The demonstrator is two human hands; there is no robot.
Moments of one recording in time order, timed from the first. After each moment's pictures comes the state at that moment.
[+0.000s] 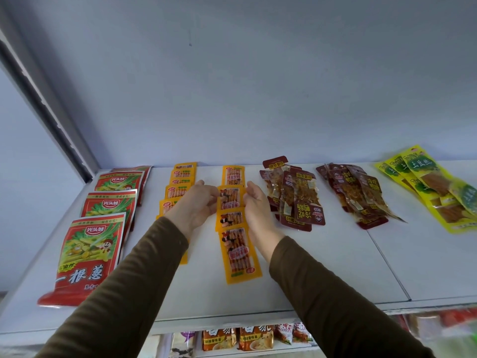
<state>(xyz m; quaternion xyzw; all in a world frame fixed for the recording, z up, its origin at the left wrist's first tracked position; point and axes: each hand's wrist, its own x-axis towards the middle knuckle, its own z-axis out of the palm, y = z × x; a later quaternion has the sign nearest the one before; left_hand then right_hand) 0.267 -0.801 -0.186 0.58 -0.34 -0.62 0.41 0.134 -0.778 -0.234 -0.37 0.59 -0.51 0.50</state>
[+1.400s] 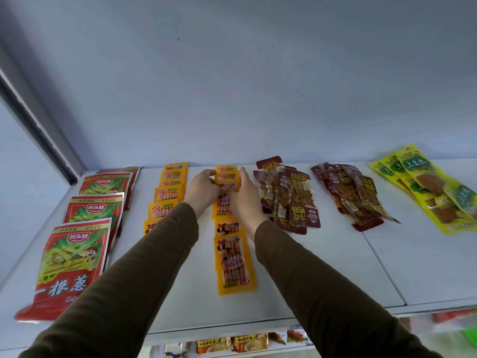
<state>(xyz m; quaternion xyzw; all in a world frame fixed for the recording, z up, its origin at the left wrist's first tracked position) 0.248 -0.863 -0.222 0.64 -0.59 -0.39 0.29 0.131 -0.823 -0.233 -0.55 0.68 -0.38 0.32</state>
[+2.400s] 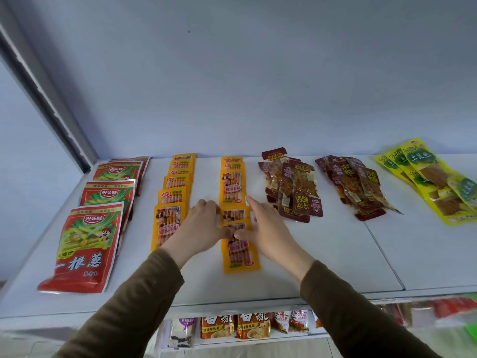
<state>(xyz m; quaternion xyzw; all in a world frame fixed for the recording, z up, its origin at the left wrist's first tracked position) 0.275 -0.737 -0.208 0.63 -0.74 -0.23 0.05 0.100 -0.711 -0.222 -0.70 0.64 -0.16 0.26</state>
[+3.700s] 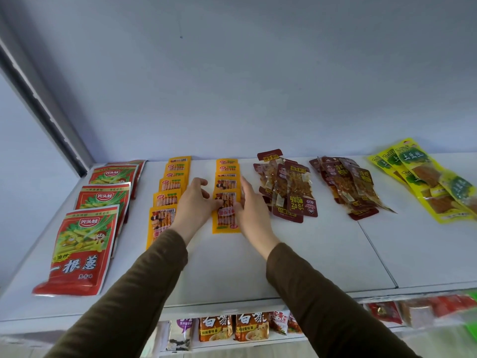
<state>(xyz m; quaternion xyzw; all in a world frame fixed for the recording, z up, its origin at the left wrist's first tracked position) 0.269 -0.787 -0.226 0.67 -0.61 -0.31 0.31 0.123 -0.750 -0.235 -0.63 0.68 -0.32 0.23</state>
